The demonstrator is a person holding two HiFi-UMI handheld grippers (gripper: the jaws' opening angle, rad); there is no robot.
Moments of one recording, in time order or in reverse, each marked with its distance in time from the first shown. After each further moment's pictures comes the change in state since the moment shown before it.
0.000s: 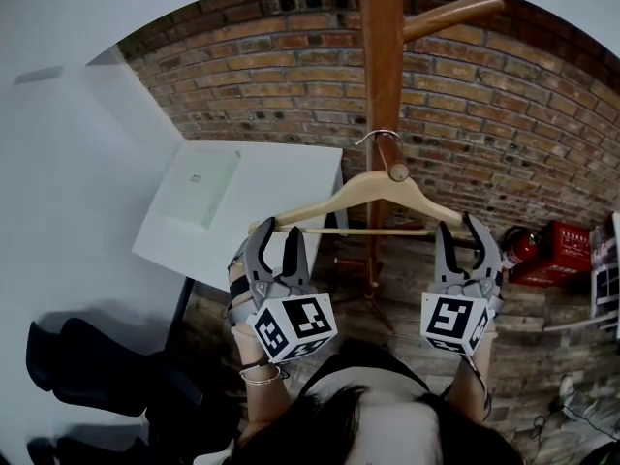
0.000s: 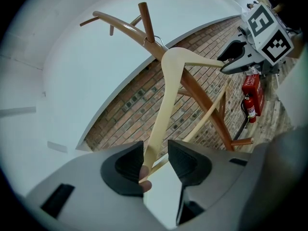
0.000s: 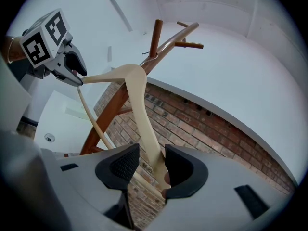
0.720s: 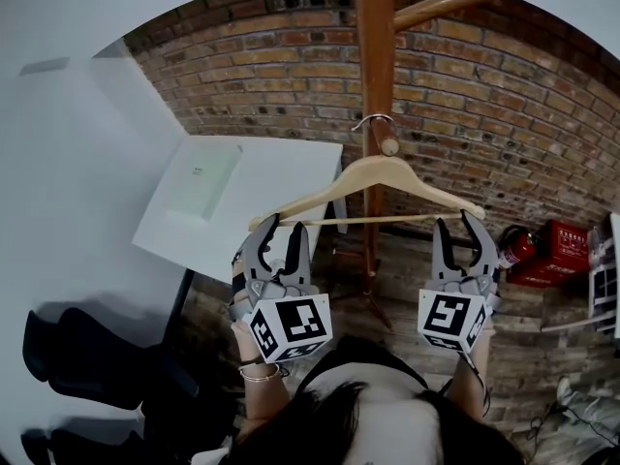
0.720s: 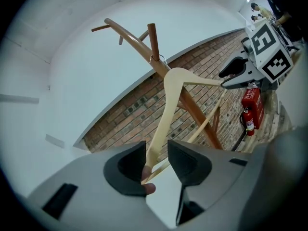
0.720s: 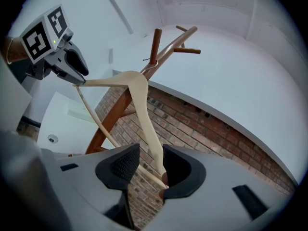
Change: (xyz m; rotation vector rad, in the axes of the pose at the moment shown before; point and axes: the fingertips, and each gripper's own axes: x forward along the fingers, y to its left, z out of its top) left arm -0.031 -0.005 0.013 -0.098 -0.092 -0.008; right arm -0.021 0.003 0.001 -0.003 -0.019 -0.001
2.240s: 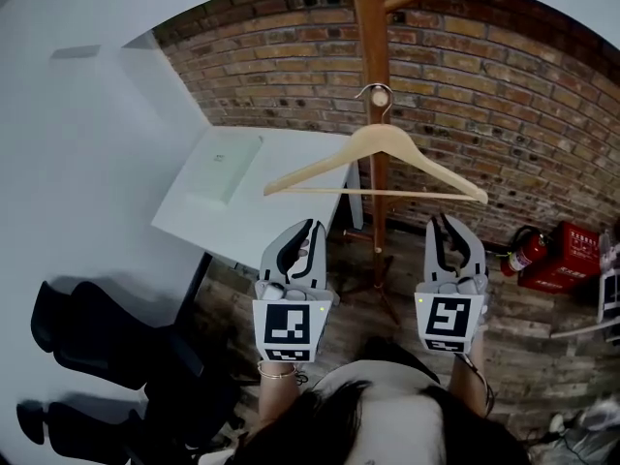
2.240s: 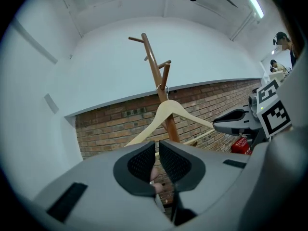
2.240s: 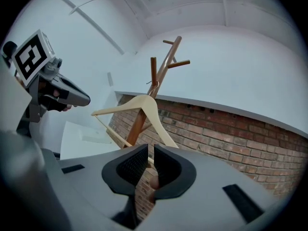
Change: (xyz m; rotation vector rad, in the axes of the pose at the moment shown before) left arm -0.069 -0.029 0.030 -0.403 -0.205 -0.088; right arm -0.052 0.031 0.016 0.213 -0.127 0.138
